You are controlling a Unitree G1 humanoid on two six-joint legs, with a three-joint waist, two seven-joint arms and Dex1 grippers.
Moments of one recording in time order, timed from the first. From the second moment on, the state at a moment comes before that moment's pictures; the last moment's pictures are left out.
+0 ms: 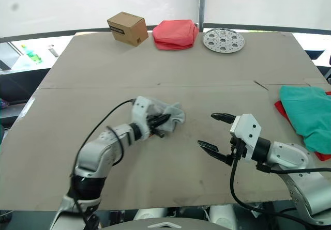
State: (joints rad) left arm -0.30 0.32 -0.12 -0.20 -0.34 0.80 -0.41; right arm 0.11 -0.66 -0.06 -0.74 0.47 0.44 0.75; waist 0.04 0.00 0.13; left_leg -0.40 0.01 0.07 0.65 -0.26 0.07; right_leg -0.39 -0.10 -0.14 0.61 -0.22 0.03
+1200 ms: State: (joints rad) left arm -0.38 0.37 0.30 -0.37 -0.52 1.27 -0.36; right arm 0.05 -0.59 0.03 -0.65 0.40 0.39 0.70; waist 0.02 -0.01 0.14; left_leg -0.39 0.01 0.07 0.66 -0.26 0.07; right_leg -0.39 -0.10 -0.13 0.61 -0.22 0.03
